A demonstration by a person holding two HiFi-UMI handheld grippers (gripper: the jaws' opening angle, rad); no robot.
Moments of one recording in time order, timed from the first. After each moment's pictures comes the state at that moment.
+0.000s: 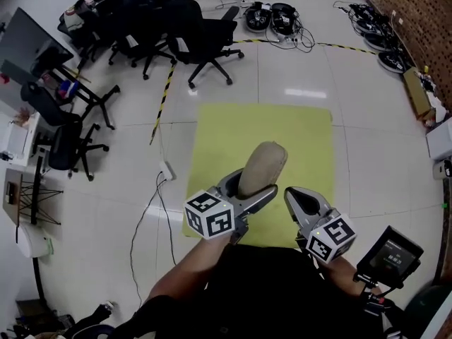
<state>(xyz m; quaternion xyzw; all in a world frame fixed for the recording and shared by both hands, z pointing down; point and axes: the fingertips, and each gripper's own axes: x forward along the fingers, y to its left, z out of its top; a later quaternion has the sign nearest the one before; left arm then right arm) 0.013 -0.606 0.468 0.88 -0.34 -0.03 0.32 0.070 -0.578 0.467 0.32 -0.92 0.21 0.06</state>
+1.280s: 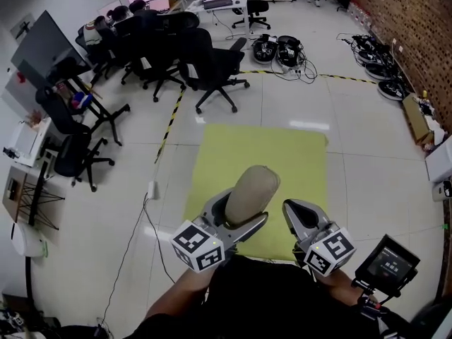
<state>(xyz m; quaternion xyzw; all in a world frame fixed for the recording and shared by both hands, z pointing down) 0.018 -0.540 0.393 0.90 -0.39 -0.02 0.17 0.094 -0.549 0.414 0.30 -0.94 0.15 0.00</state>
